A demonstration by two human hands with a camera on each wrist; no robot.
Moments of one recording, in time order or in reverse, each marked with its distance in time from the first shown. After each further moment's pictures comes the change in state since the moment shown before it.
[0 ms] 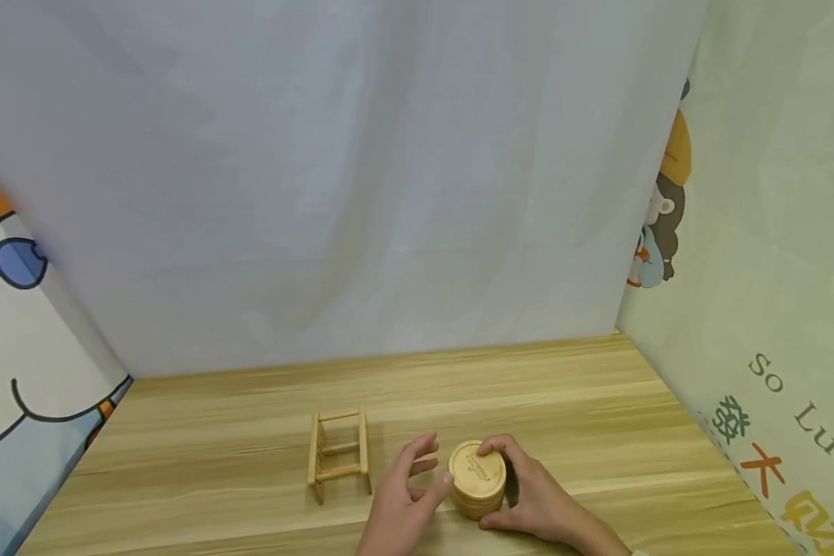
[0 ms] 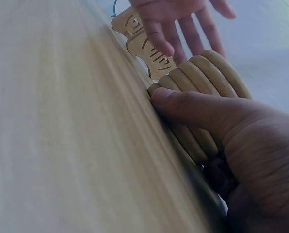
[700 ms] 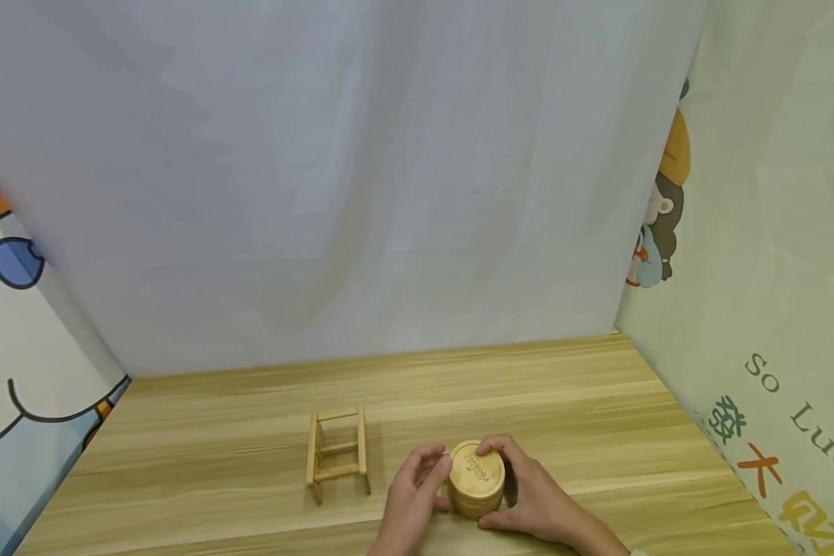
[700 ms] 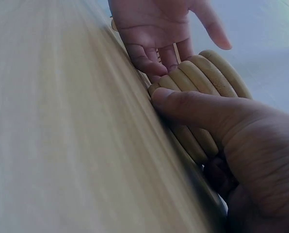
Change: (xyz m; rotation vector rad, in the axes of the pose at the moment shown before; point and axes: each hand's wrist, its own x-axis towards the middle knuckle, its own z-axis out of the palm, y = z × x) left_hand 0.016 -0.013 0.024 -0.251 0.080 -0.181; right_hand 0.000 0.000 0.000 0.011 0.007 0.004
